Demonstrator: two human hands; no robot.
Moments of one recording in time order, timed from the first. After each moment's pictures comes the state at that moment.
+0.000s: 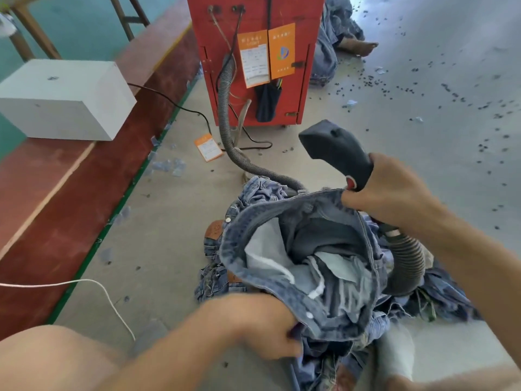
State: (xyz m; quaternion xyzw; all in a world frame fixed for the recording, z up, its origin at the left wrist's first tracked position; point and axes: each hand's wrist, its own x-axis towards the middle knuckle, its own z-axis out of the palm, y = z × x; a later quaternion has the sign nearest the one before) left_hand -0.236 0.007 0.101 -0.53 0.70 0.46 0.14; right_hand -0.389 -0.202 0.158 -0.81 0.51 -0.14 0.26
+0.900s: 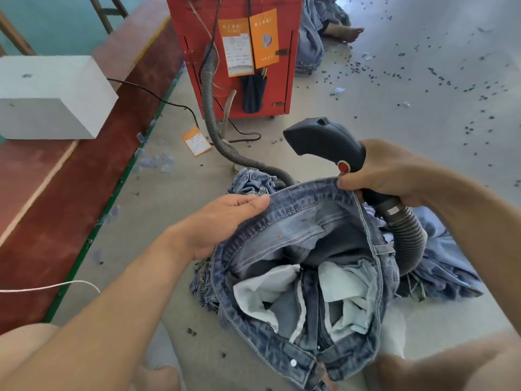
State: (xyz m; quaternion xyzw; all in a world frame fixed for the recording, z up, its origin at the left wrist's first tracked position) left_hand -0.169 -0.059 0.108 -0.59 0.38 0.61 -0.36; right_hand -0.412 -0.229 0.165 -0.74 0.43 -0.05 0.51
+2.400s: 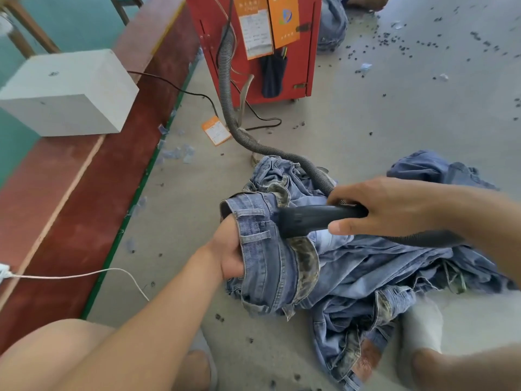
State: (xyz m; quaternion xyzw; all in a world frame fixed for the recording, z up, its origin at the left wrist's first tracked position) left_hand -0.163 -0.038 0.042 -0.37 0.05 0.80 -0.47; right_hand -0.394 -0.190 0.135 -0.91 0.26 0.16 0.28
